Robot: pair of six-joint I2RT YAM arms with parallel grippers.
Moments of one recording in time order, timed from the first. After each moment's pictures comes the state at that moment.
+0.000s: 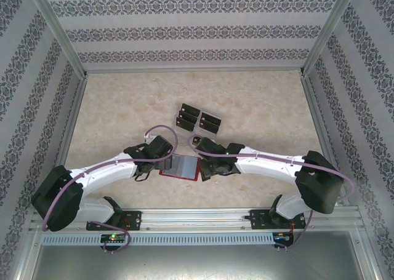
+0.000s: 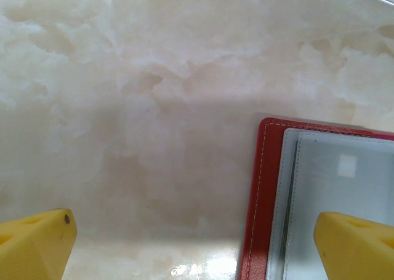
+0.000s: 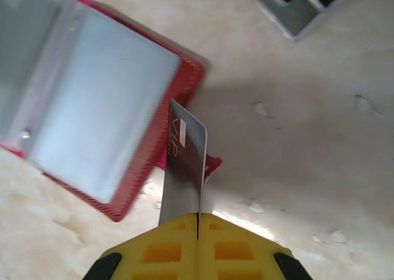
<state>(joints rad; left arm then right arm) -0.70 1.30 0.67 -0.56 -0.36 -0.64 0.95 1.48 0.88 -0.62 0.08 0.64</state>
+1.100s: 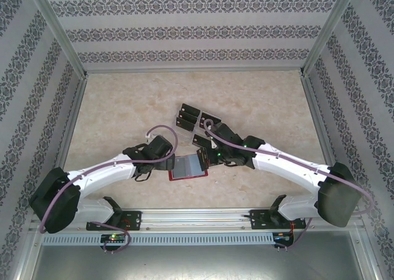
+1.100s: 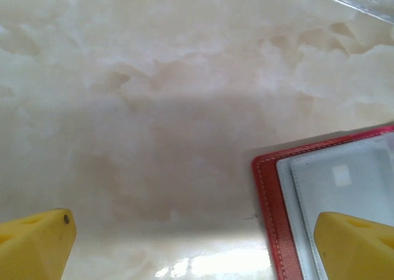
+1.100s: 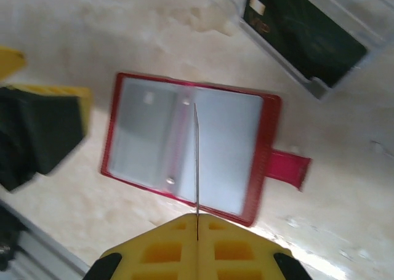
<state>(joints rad) -0.72 1.29 0.66 -0.52 -0.30 -0.62 0.84 1.31 0.89 -0.53 -0.13 0.64</state>
